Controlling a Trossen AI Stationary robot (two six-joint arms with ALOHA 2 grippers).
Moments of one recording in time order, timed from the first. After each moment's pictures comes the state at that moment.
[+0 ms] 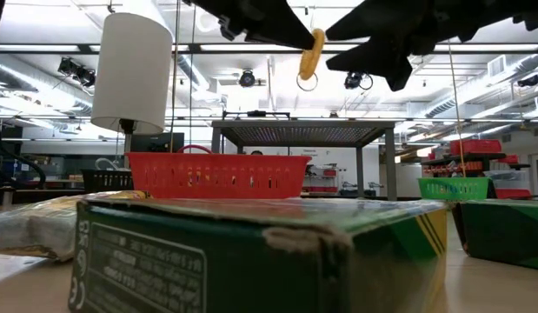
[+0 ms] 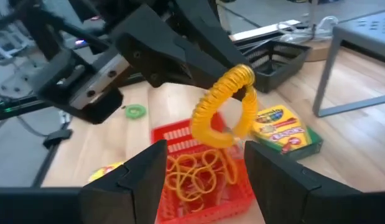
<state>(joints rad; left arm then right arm) -0.40 1.74 1.10 0.28 -0.83 0.11 0.42 1.41 0.65 0.44 0.50 0.38</state>
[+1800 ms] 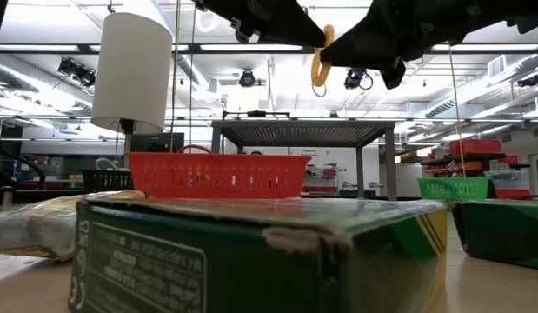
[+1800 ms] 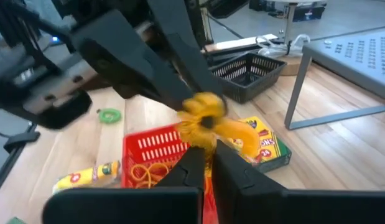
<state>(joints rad) -0.35 1.74 1.10 0.32 -0.68 0.15 0.39 1.41 0.65 0.44 0.55 0.29</state>
